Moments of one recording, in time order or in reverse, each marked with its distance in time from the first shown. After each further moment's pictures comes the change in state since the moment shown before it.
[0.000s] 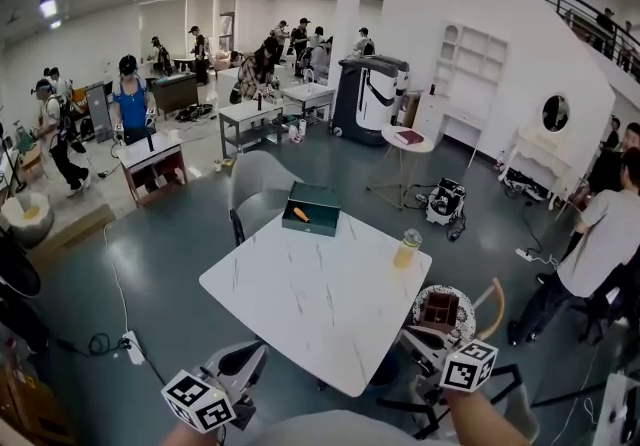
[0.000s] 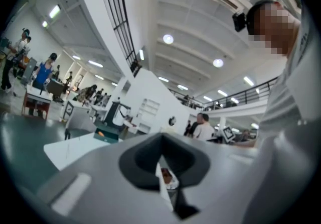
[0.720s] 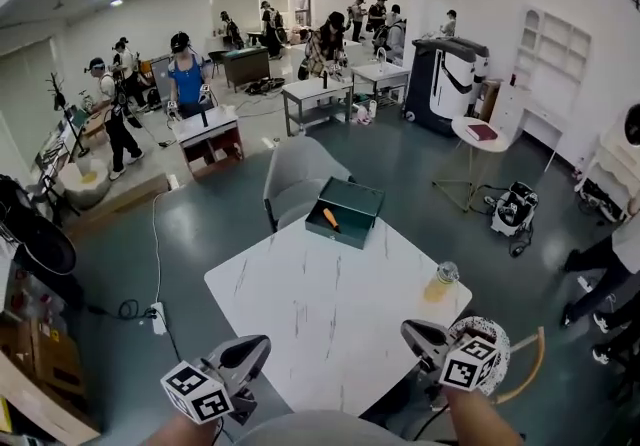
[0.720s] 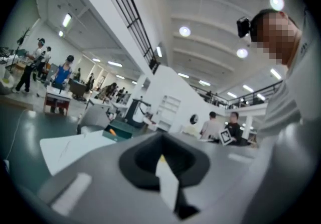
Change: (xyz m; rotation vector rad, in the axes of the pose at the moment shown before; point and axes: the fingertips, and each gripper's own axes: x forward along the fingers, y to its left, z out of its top) left arm 0.139 0.046 -0.015 -0.053 0.031 0.258; right arm 0.107 -0.170 0.033 0.038 0.064 0.262
